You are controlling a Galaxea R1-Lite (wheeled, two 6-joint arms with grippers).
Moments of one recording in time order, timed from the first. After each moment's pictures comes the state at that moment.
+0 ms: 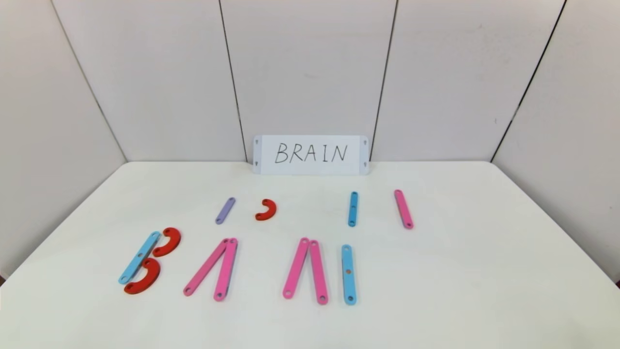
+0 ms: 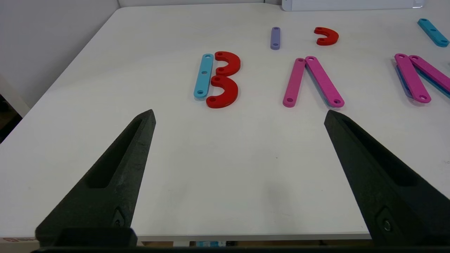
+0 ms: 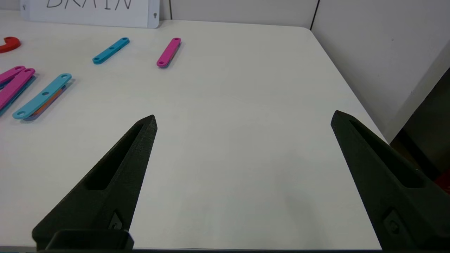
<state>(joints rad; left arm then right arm) 0.00 0.00 0.00 0.00 -0.01 0.00 0.00 0.00 0.00 -0.01 0.00 -0.03</state>
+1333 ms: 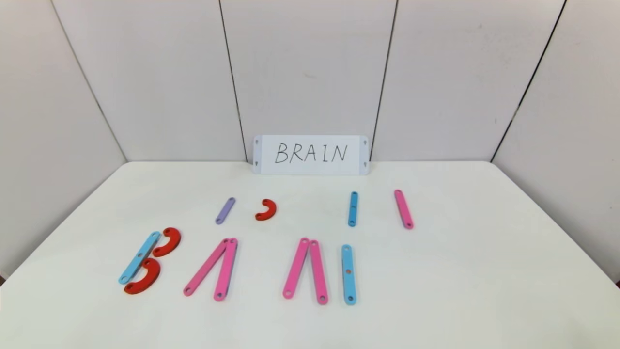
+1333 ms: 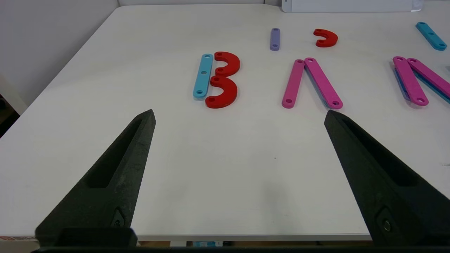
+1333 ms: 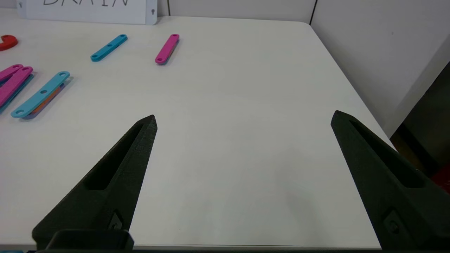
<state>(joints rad) 0.00 0.00 0.00 0.00 -0.01 -0.01 0.00 0.00 -0.01 0.02 -0.01 -0.02</state>
